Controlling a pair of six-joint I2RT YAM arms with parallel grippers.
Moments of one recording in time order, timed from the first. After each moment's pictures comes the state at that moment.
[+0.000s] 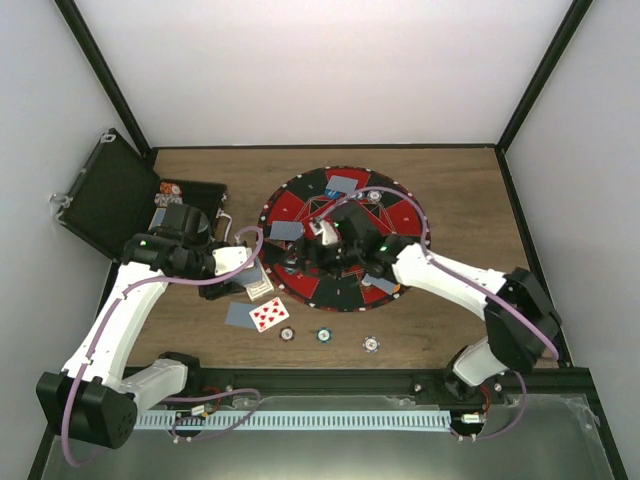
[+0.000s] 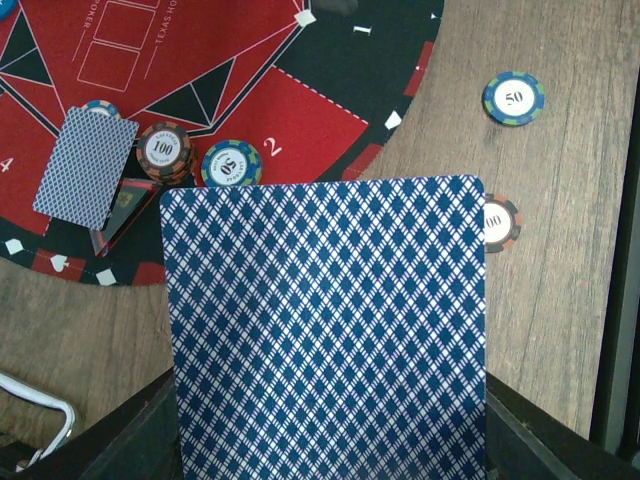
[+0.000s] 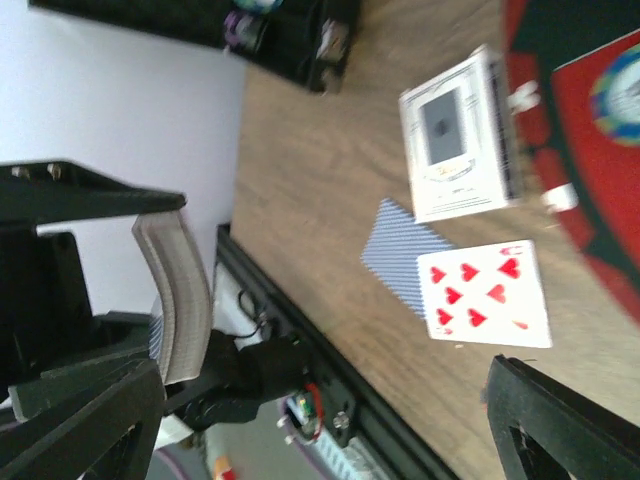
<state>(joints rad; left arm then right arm) -0.21 1.08 1.03 -1.15 0.48 1.10 0.78 1.48 1.04 -0.21 -0.55 0.92</state>
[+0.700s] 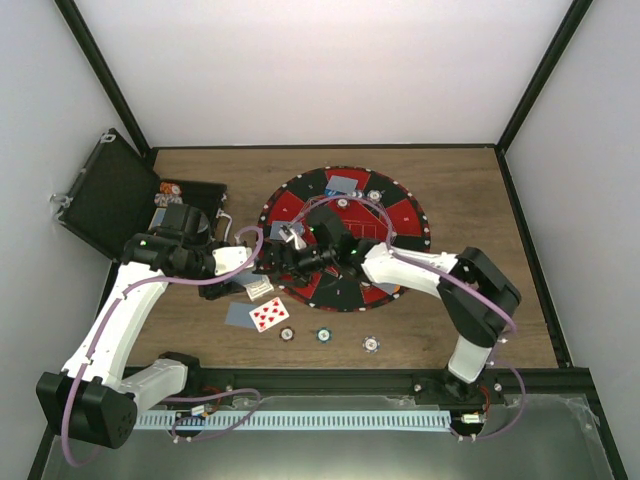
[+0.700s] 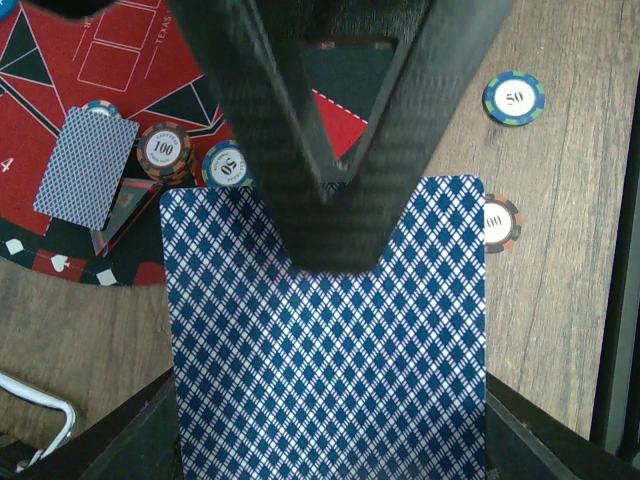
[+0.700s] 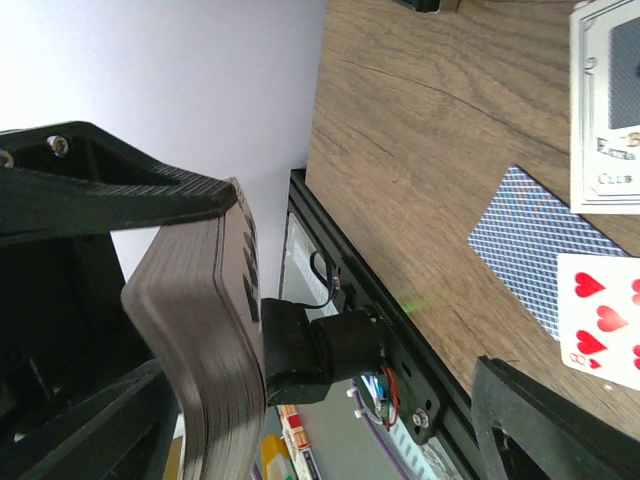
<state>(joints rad) -0.21 1.08 1.03 -1.15 0.48 1.10 0.87 1.71 1.09 0.11 -0.77 1.07</state>
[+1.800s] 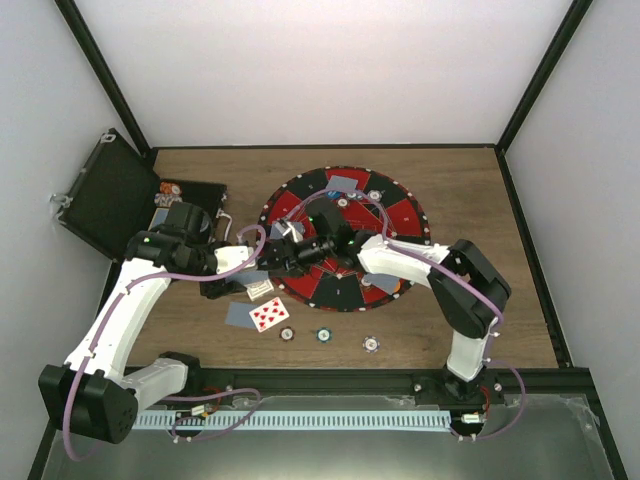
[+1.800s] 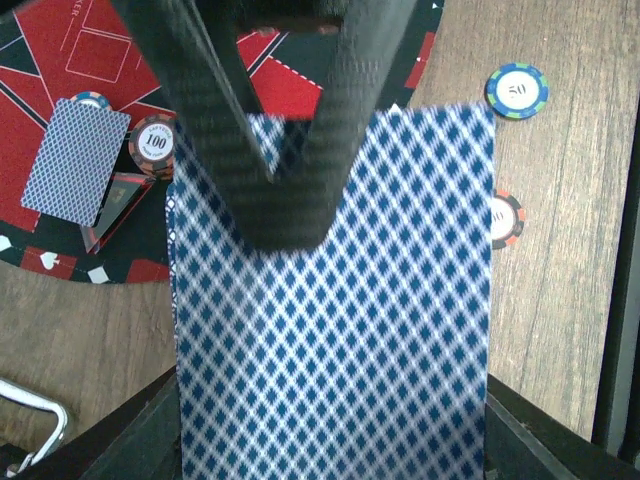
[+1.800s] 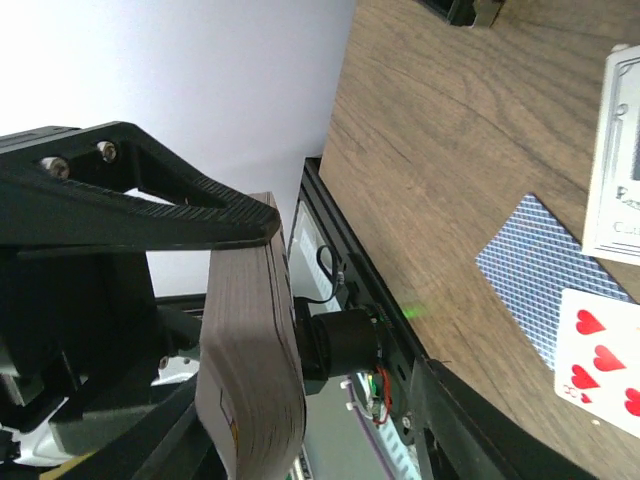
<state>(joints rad) -0.21 1.10 1.03 -1.14 0.47 1.11 0.83 1.82 1.18 0.12 -0.88 0.98</state>
